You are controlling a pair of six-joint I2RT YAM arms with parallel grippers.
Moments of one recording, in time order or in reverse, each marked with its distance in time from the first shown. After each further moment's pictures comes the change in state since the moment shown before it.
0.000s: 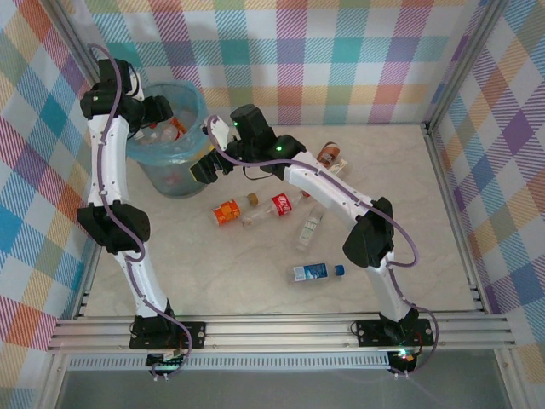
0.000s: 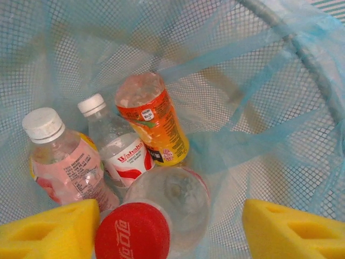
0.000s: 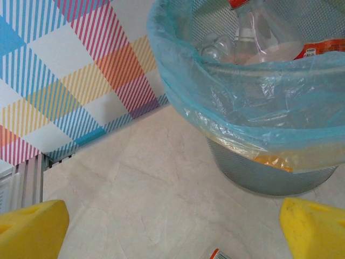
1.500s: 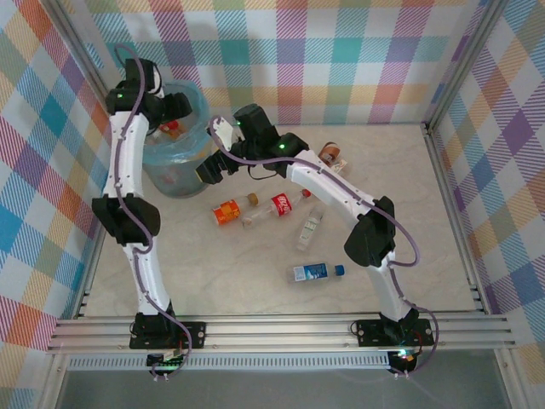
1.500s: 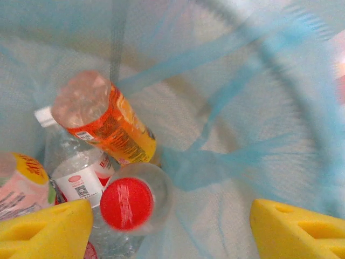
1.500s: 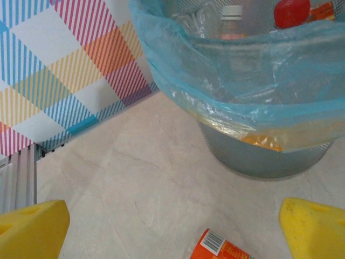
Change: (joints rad) left arm -0.083 0.059 0.070 0.051 -0.043 -0.076; right arm -0.027 -0.020 -0.022 -0.063 0.011 -0.023
